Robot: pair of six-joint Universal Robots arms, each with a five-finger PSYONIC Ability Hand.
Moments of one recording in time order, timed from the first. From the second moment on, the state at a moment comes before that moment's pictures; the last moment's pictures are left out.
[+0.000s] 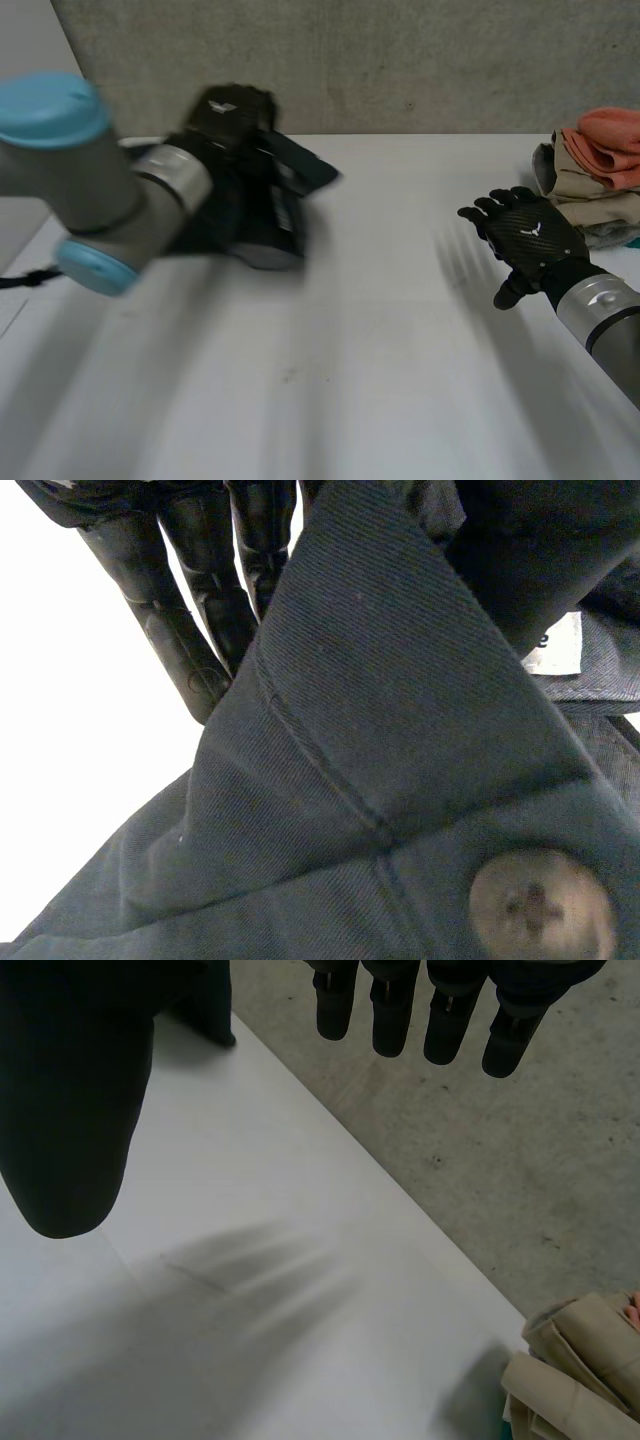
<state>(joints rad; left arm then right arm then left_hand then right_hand) 4.28 -2.13 -1.10 3.30 -1.33 3.27 1.70 -1.36 1.89 -0.35 1.18 2.62 1.06 1.19 1.18 1.21 0.92 0.23 0.21 0.21 0.21 0.05</state>
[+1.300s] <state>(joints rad) 4.38 -2.05 -1.32 3.19 -1.32 3.58 1.98 -1.13 1.44 -0.26 1.45 2.81 1.16 1.19 1.19 1.19 0.97 1.10 1.16 1.15 1.19 0.99</state>
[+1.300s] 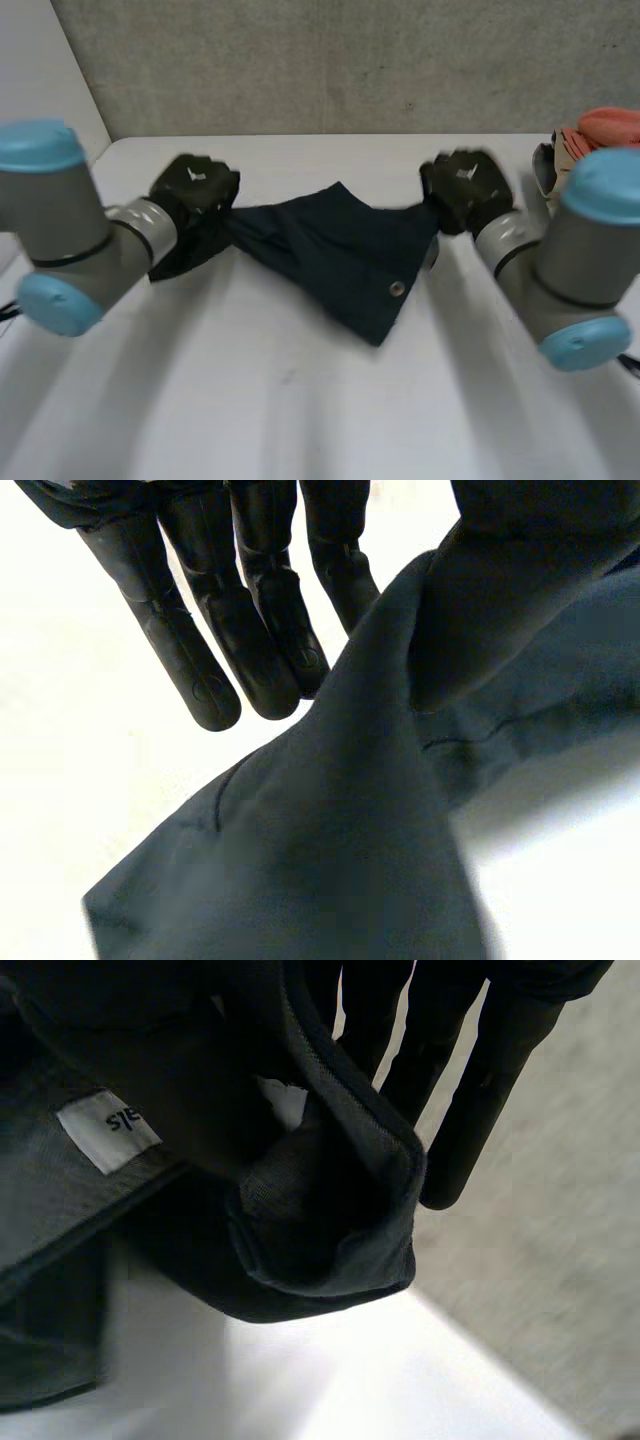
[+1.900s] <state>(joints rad) 4.27 -2.16 -1.30 3.26 -1.33 3.32 1.89 -0.63 0.87 -0.34 1.42 2.69 0.33 0.40 0.41 0.40 0.23 0.43 0.43 0.46 0.50 0.29</state>
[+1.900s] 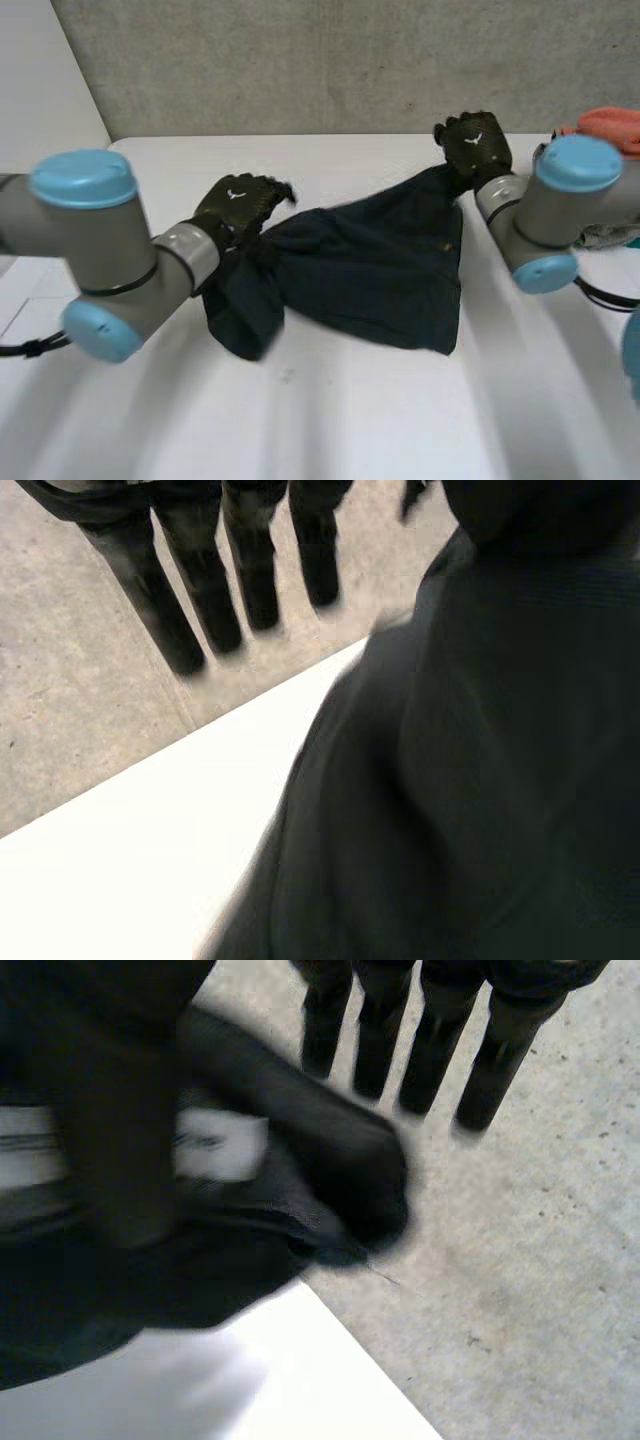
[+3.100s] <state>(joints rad) 4.21 -2.09 -1.77 3.59 -1.76 3.40 2.00 -1.02 1.63 -0.31 1.45 2.85 0.44 0.43 0.43 0.43 0.26 1.06 1.18 1.18 1.19 1.01</state>
